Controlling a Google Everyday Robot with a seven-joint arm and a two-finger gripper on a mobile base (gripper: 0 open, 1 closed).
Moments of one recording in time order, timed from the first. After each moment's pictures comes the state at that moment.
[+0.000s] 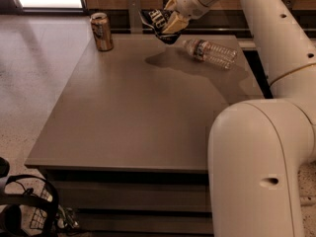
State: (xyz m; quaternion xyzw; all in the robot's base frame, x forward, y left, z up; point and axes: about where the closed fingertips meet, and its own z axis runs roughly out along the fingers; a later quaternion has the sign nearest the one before) arm 0.795 -0.045 0.943 -0.73 0.55 0.01 0.41
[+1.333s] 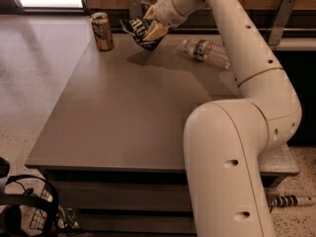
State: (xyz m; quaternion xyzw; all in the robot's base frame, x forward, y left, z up) arm 0.813 0.017 0.911 -0.75 0.51 0.05 0.42
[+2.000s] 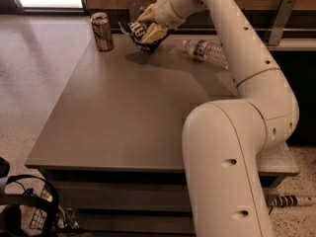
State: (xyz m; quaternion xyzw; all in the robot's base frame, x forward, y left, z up) arm 0.814 0.023 0.904 -0.75 0.51 0.06 0.42
